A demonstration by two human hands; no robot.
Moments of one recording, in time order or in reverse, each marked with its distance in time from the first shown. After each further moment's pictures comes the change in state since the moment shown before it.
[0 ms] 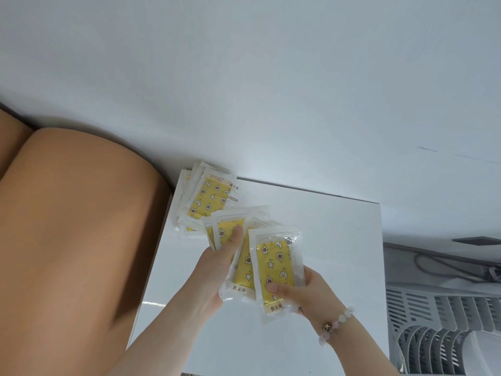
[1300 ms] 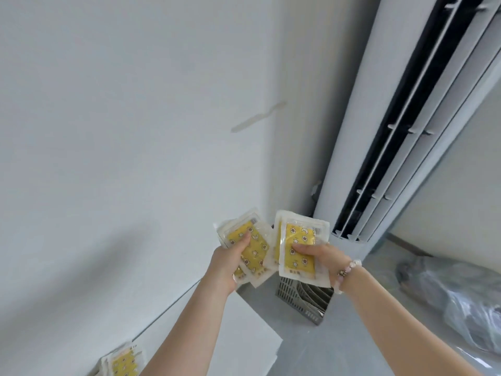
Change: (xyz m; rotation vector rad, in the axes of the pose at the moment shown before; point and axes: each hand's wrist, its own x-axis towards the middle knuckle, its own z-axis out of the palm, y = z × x) left_hand -0.301 0.054 0.264 0.719 -0.497 0.167; right_hand -0.413 -0.057 -0.072 0.657 0.636 -0.432
